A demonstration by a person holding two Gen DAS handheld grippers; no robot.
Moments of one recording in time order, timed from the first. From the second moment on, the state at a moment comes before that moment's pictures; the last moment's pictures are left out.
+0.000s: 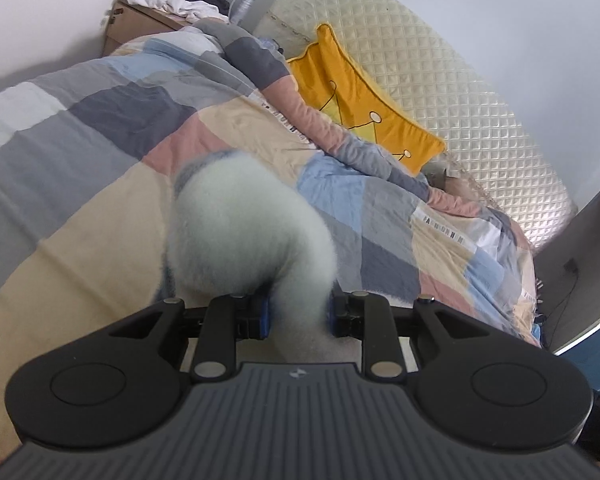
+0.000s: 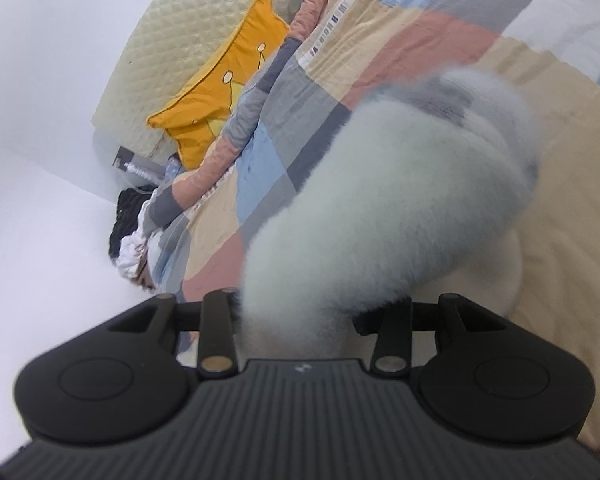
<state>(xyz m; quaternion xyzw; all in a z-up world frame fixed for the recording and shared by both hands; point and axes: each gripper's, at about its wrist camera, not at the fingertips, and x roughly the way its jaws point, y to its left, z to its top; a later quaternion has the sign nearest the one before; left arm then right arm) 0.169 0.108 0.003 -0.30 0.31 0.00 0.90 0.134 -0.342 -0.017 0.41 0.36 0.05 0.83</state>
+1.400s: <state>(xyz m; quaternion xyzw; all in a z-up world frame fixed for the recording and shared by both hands) 0.242 0.089 -0.053 -0.24 0.32 -0.05 0.92 0.185 -0.319 -0.048 0.29 0.32 0.12 0.89</state>
